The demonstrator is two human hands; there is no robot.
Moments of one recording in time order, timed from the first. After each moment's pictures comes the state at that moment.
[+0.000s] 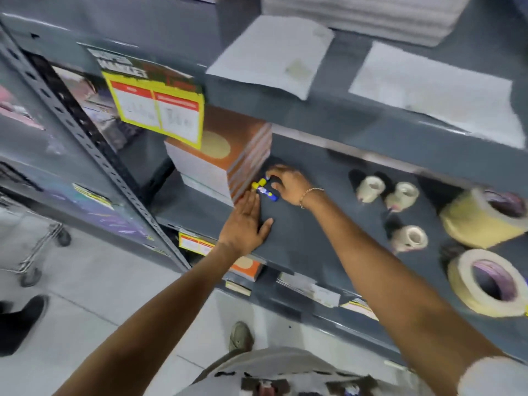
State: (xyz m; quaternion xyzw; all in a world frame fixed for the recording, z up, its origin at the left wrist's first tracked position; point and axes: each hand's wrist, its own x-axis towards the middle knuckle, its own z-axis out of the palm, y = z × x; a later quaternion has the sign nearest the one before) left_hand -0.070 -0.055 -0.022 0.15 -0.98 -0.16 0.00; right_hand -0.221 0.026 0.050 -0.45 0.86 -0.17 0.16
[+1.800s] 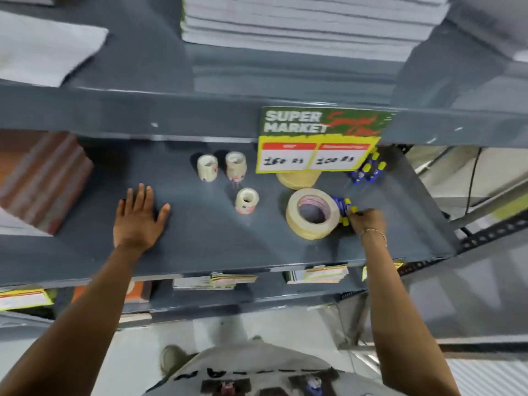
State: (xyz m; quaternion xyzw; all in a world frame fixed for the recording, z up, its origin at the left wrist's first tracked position) left_hand -0.158 0.039 -0.042 0.17 -0.98 -0.11 0.03; right_hand -0.239 0.509 0.027 0.25 0.93 -0.27 0.02
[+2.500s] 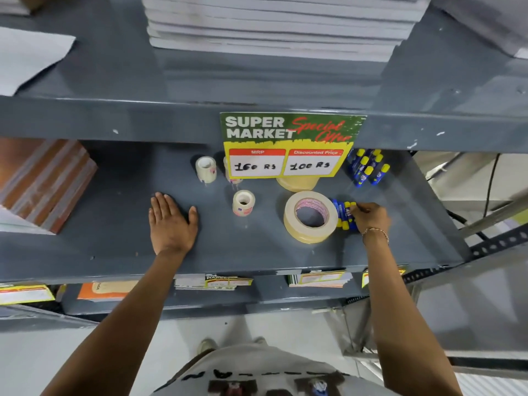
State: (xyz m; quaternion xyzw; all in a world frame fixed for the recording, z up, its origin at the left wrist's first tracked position) left_hand -0.162 0.133 -0.032 0.26 -0.95 -0.15 0.05; right_hand -0.252 0.519 0.033 0.26 0.90 -0.35 0.00
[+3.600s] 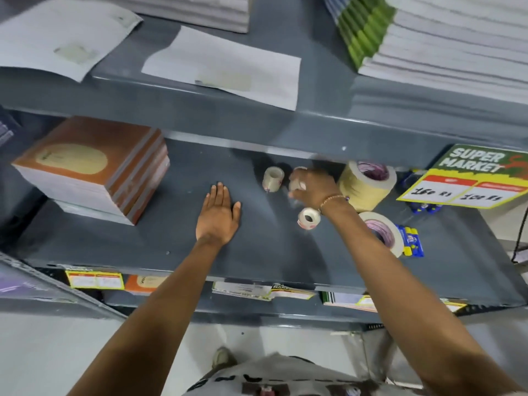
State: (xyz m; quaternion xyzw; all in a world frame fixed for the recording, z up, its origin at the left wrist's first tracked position) left_hand -0.178 0.051 -0.037 0.13 -0.98 -0.16 0.04; right_hand -0.254 0.245 0.109 -0.21 0.97 -0.08 0.06
